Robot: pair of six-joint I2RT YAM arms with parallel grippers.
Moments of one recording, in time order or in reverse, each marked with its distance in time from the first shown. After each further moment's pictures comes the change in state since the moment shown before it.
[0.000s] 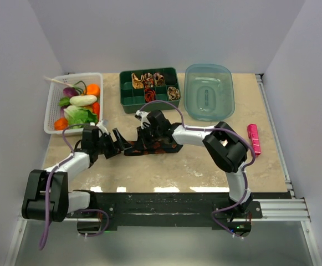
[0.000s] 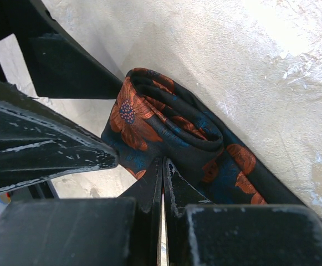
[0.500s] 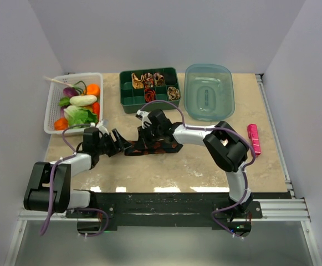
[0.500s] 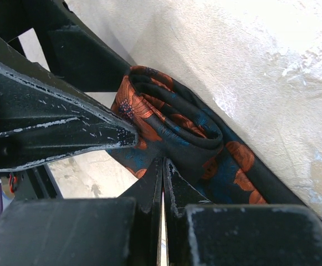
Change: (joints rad) left arm 0.002 0.083 -0.057 0.222 0.008 -0.023; right arm -0.017 0.000 0.000 -0.005 -0.028 0.000
